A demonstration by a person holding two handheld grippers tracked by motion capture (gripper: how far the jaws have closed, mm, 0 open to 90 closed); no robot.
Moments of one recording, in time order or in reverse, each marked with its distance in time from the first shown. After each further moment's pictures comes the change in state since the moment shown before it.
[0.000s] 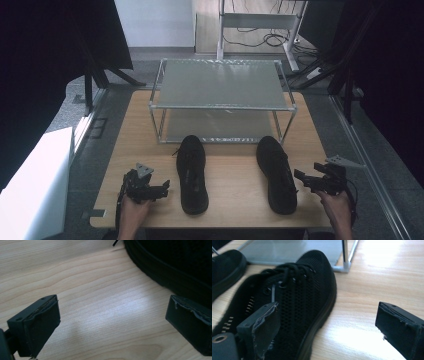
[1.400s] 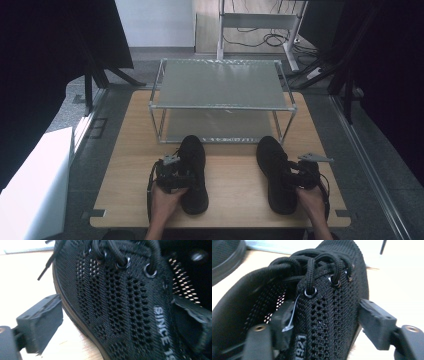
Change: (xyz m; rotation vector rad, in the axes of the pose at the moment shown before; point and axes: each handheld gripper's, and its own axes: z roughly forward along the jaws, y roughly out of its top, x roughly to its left) left arm -0.060 0.044 0.037 -0.029 -0.205 -0.101; right arm 0.032 -0.002 0.057 0.077 -0.005 -0.065
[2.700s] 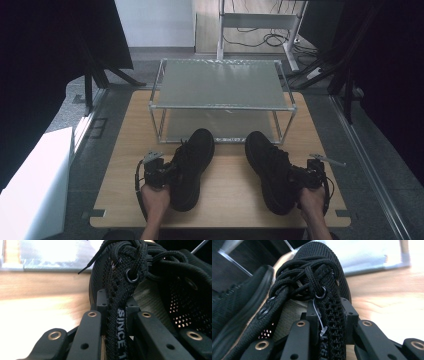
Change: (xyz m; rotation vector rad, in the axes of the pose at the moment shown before) left arm 0.021 0.010 -0.036 -0.187 -0.116 -0.135; right arm 0.004 0.003 -0.016 -0.152 0.250 0.368
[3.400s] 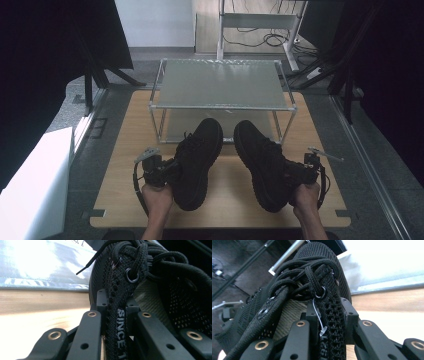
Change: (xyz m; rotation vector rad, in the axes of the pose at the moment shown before) left arm -0.025 0.017 -0.025 -0.099 -0.152 -0.085; right arm 0.041 0.017 -0.001 -0.057 0.196 0.058
